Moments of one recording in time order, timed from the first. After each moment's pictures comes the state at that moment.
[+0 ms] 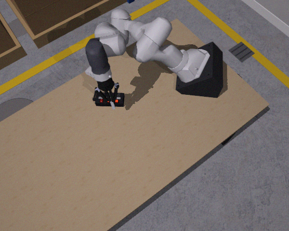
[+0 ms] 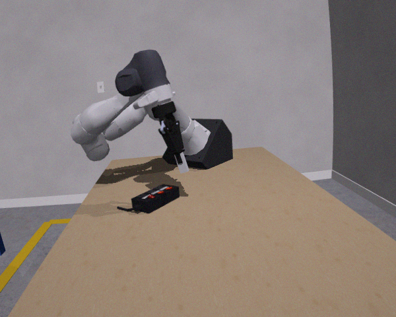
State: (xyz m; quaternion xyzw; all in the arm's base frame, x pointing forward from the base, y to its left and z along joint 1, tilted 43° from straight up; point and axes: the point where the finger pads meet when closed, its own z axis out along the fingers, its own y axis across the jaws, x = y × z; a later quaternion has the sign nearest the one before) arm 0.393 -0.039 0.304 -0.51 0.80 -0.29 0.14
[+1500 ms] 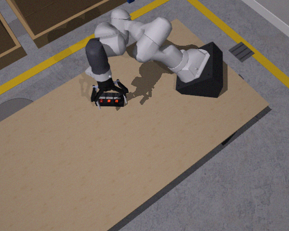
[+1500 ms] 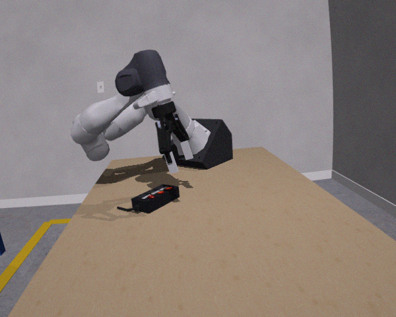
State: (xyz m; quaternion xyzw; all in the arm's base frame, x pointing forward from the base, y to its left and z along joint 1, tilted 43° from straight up) arm 0.393 -0.039 0.304 -0.50 0.80 -0.29 0.14
